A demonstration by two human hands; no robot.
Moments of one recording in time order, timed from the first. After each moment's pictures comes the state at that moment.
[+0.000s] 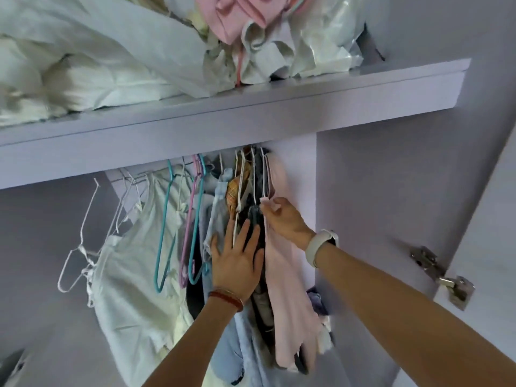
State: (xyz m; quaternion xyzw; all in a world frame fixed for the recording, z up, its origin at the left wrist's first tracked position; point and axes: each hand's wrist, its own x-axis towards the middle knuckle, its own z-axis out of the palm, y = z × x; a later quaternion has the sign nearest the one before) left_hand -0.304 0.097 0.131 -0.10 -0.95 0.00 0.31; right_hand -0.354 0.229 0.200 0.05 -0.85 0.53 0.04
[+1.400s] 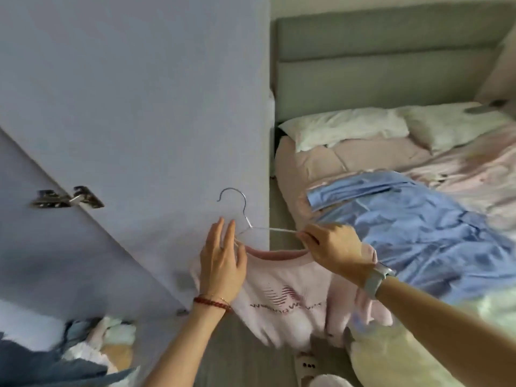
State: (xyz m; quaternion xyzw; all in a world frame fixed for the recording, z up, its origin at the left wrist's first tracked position) left_hand -0.043 0.336 0.035 -0.67 -0.69 -0.28 -0.01; right_hand 0.175 0.390 0.068 -0.49 -0.84 0.00 0.25
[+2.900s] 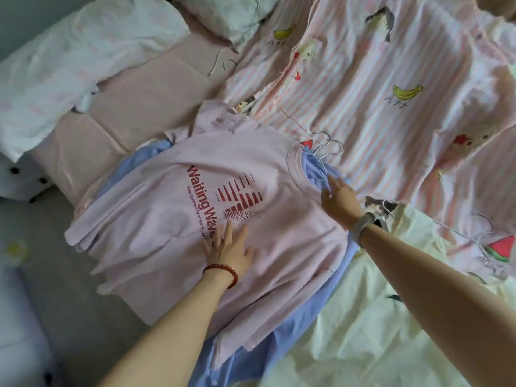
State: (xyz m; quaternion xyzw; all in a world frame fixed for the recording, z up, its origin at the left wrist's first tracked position) left_hand 0.551 0.668 -0.204 -0.79 -0.50 0.25 -0.24; right_hand 0.803 0.633 -0.208 -0.87 -0.40 0.26 0.13
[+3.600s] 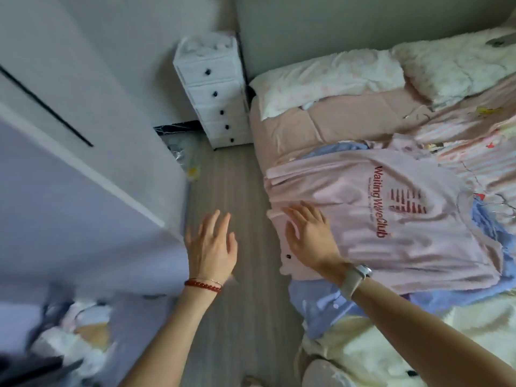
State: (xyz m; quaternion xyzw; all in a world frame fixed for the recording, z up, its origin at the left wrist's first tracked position) left_hand 0.156 0.487 -0.014 -0.67 -0.73 -0.11 0.02; right_hand 0.352 0.529 -0.012 -0.54 -0.79 0.20 0.21
